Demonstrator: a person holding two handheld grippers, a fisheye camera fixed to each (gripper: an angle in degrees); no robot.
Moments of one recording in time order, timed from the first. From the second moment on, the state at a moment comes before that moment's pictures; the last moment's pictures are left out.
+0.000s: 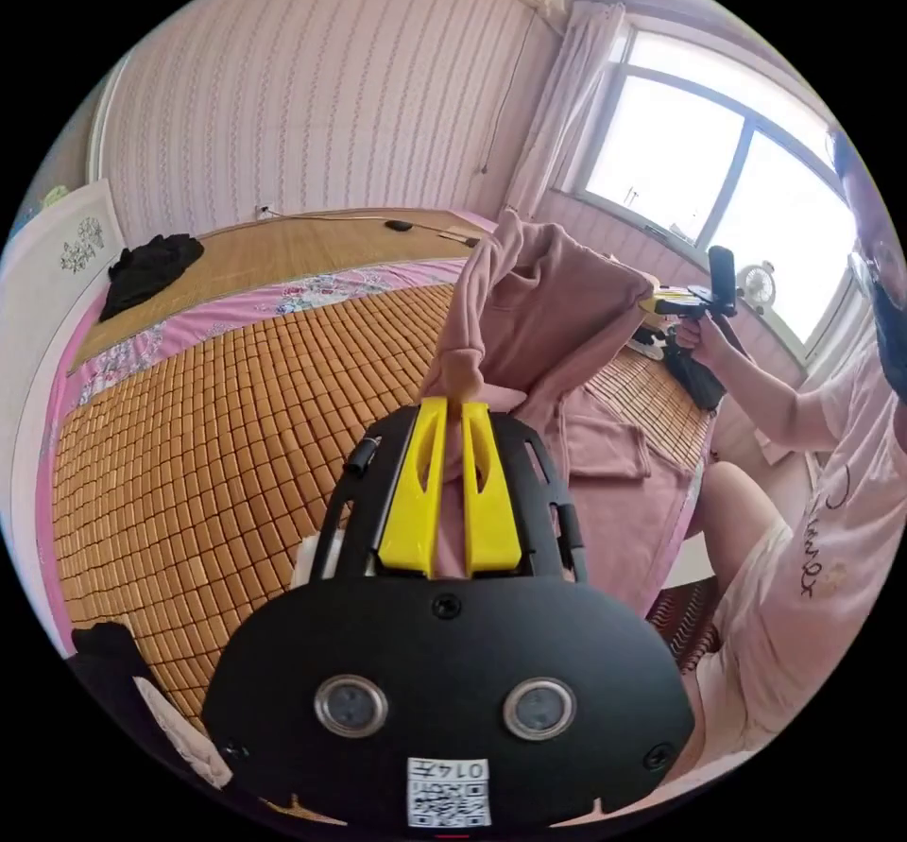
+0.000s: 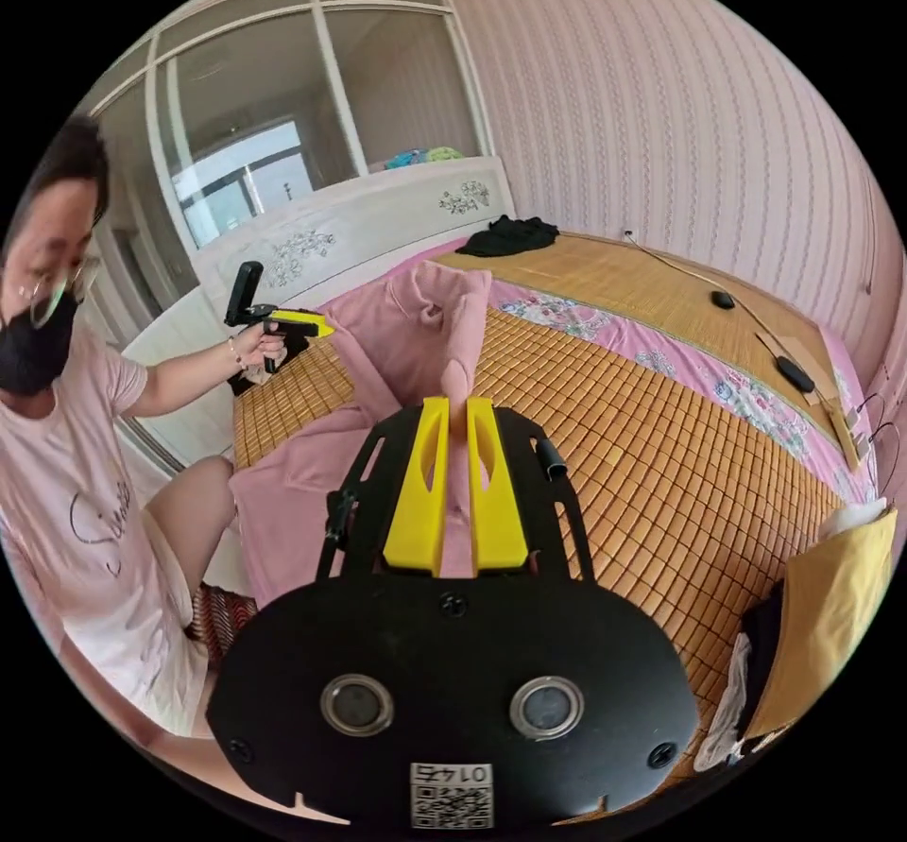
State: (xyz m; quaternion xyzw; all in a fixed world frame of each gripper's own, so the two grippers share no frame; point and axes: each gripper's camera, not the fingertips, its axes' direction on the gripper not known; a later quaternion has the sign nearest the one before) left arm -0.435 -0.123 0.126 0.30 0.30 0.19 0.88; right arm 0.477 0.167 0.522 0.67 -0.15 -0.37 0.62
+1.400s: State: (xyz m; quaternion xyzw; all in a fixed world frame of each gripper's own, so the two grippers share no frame) left arm -0.236 0.040 0.228 0.17 0.21 0.20 0.94; right arm 0.229 0.191 0.561 0.52 0.00 -0.37 0.77
